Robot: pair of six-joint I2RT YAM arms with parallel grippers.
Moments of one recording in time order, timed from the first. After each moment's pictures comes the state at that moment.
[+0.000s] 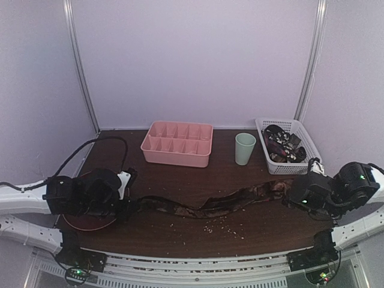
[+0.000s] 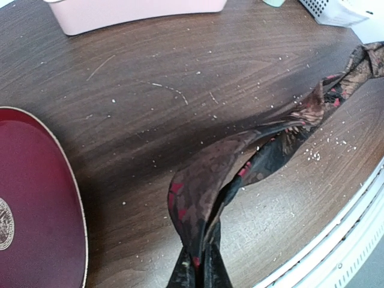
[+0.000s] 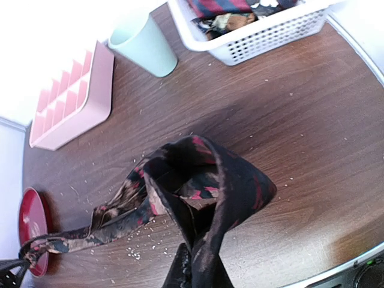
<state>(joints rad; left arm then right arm) -1.12 0.93 0.67 -0.60 -0.27 -0.62 1.32 0.87 0.93 -1.26 0.76 1.66</state>
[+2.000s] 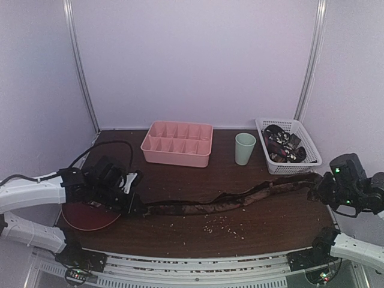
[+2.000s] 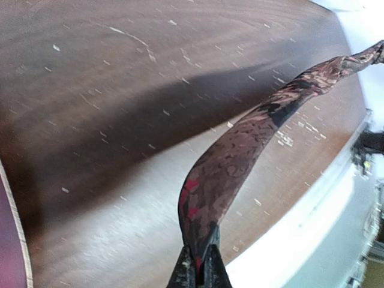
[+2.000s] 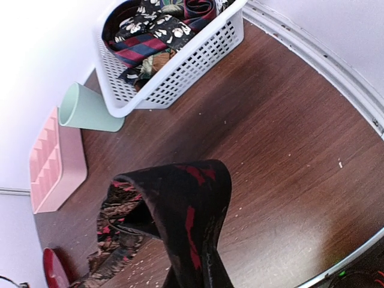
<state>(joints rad) -0.84 1.09 0.68 -0.52 0.20 -0.61 0.62 0.52 0.80 -1.18 0.45 1.26</state>
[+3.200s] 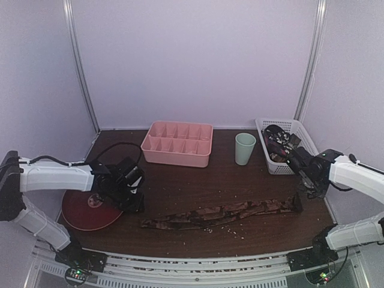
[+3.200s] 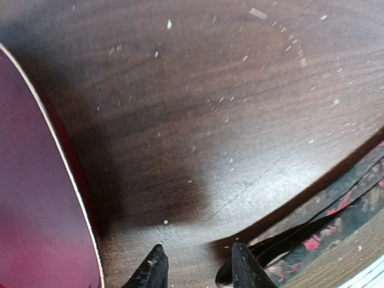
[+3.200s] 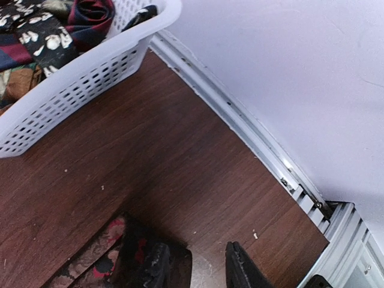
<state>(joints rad) -0.80 1.41 0.79 -0.63 -0.06 -0.56 0.43 1.14 0.78 -1.08 0.75 1.09</state>
